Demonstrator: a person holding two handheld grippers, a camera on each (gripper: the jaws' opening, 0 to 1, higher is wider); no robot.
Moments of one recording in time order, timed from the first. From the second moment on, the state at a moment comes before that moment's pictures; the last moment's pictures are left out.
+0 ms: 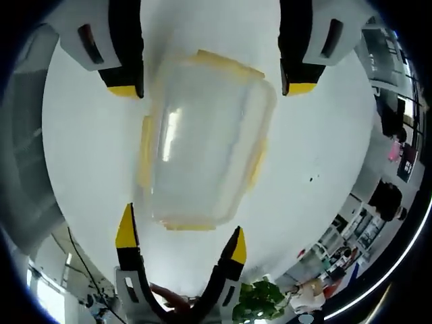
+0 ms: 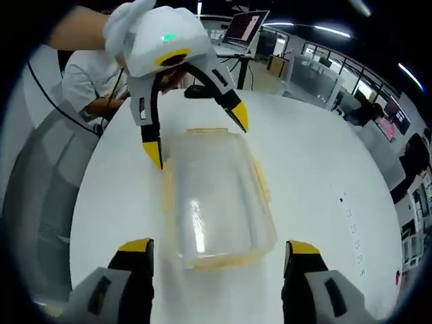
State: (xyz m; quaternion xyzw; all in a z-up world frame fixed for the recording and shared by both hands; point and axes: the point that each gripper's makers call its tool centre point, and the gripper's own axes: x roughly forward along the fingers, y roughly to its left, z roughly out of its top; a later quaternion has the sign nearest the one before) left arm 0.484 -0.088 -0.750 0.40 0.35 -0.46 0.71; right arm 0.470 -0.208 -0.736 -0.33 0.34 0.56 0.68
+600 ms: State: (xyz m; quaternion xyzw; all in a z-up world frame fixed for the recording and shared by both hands) left arm 0.472 -0.074 -0.744 0.36 0.36 -0.44 0.74; right arm 0.450 -0.219 -0.734 -0.32 0.35 0.53 0.70
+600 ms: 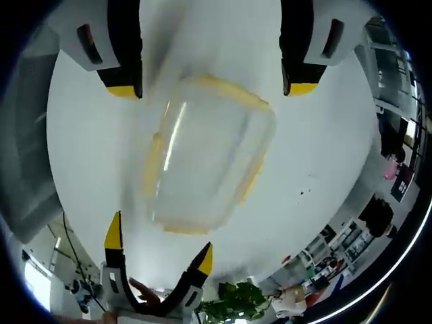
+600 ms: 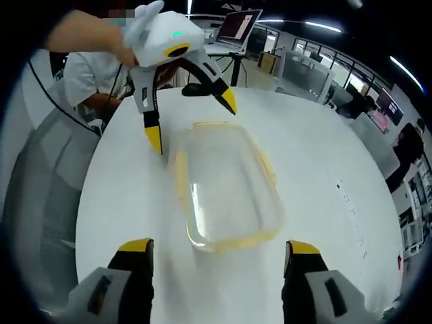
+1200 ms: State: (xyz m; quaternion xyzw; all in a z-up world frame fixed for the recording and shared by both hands) left arm 0.454 -0.069 -0.733 0.35 0.35 -0.44 0.75; right arm 0.430 -0.219 -0.726 -0.31 0.35 0.52 0.71
